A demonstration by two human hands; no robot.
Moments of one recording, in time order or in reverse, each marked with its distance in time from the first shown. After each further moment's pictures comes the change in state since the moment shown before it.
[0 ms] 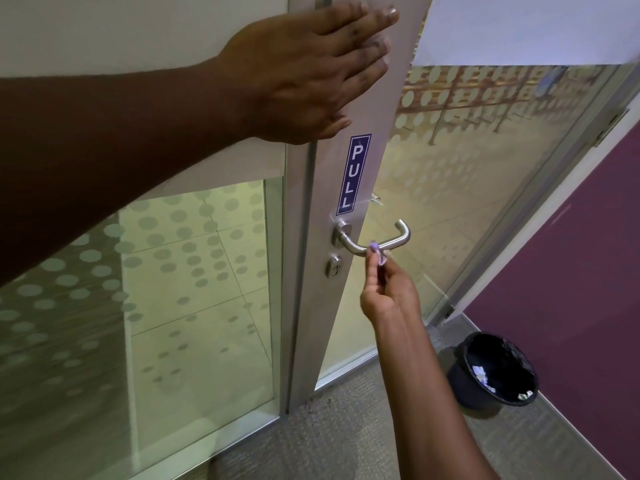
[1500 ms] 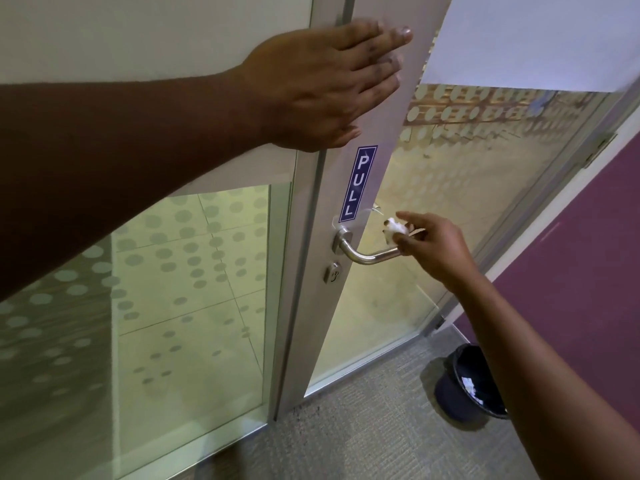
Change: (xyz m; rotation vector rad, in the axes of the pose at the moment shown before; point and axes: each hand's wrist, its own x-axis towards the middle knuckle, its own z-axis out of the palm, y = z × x) left_hand 0.000 0.000 -0.010 0.079 -0.084 0.018; right_hand 0.054 -0.094 0.028 -1.777 -0.322 -0.777
